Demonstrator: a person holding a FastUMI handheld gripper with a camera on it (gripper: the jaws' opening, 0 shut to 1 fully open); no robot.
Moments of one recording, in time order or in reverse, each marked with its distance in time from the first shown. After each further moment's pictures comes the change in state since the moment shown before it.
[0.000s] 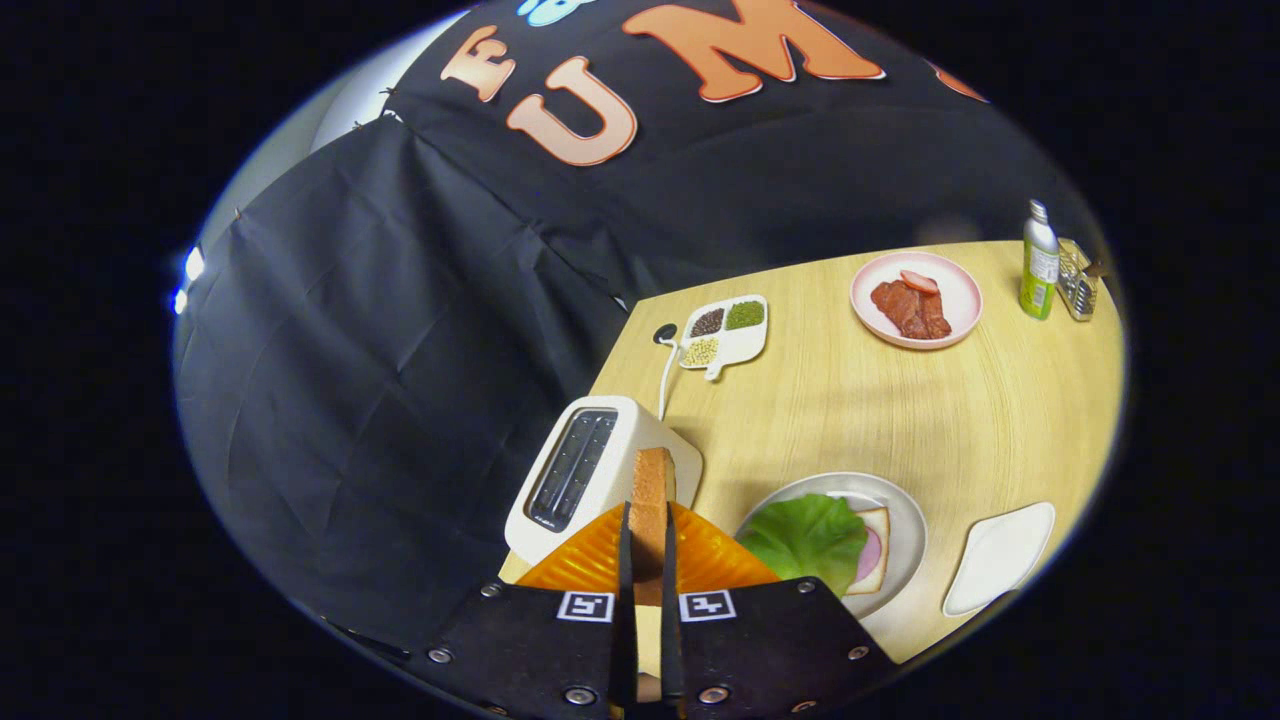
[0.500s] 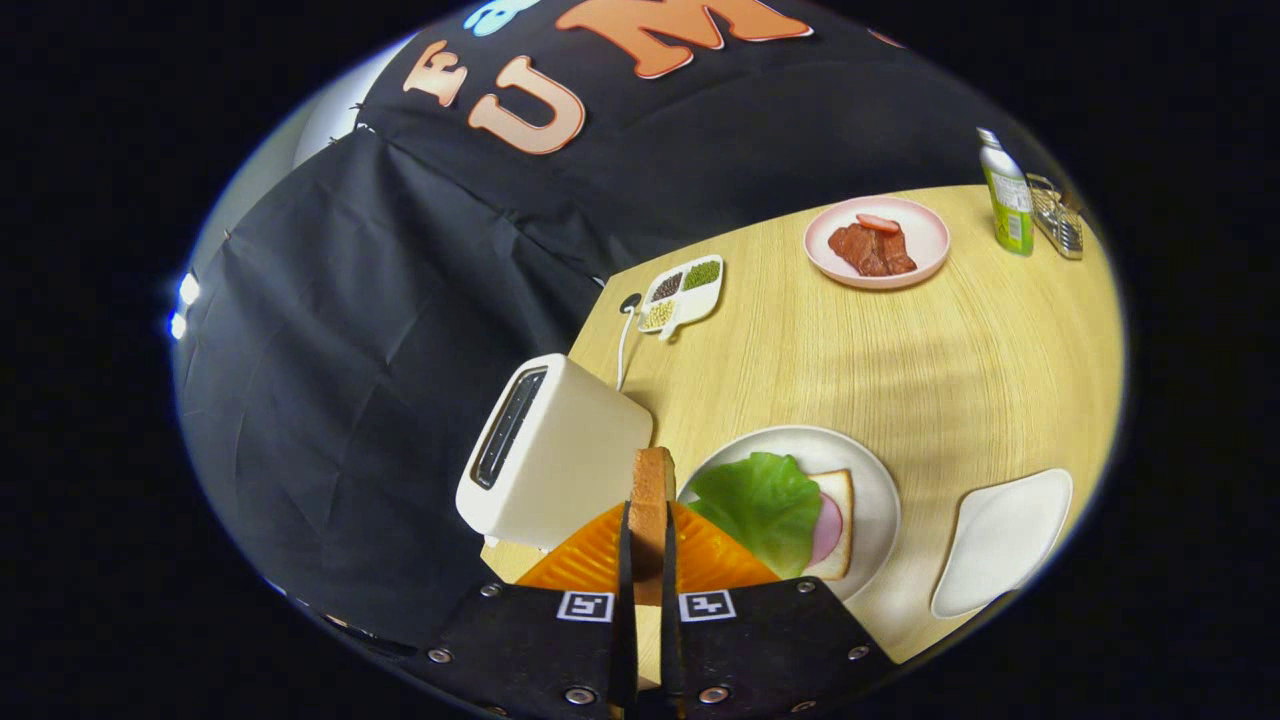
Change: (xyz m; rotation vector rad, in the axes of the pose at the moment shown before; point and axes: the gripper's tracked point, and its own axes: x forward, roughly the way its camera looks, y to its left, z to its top) arm 0.006 -0.064 -0.046 0.065 0.049 0.036
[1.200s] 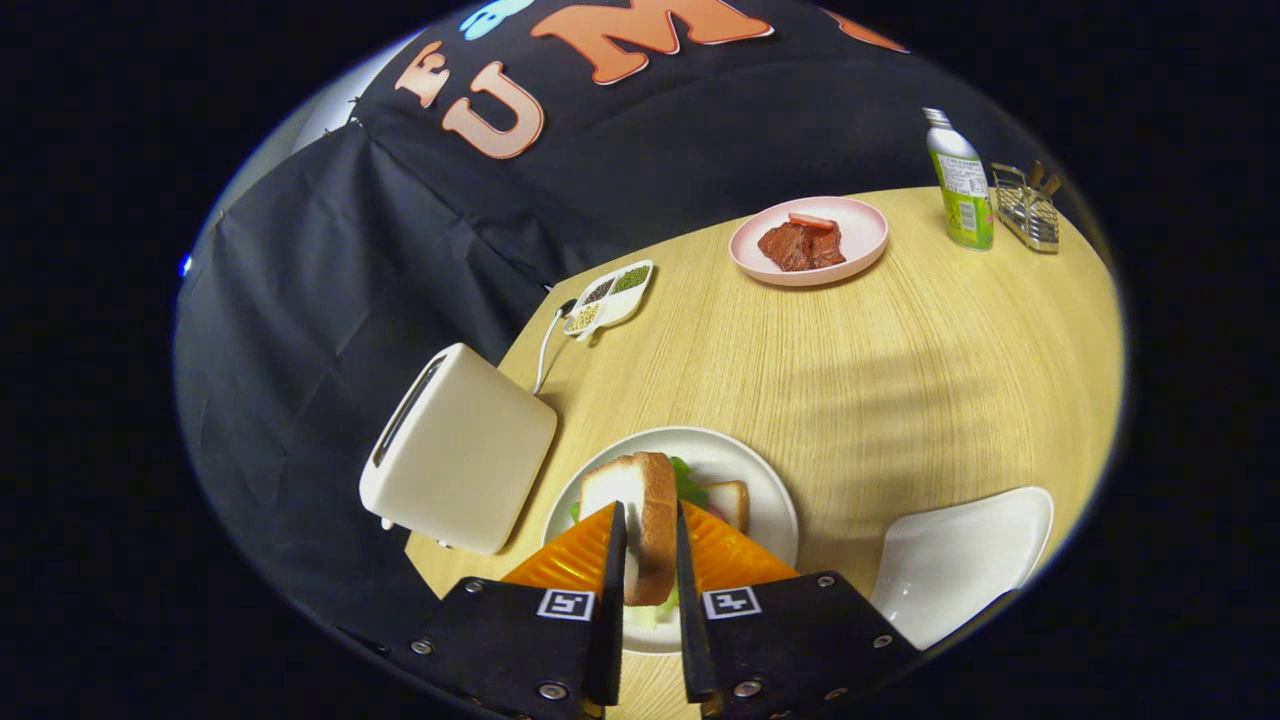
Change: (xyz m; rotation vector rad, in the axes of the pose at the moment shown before) arm 0.011 -0.091 -0.005 -0.099 -0.088 -0.145
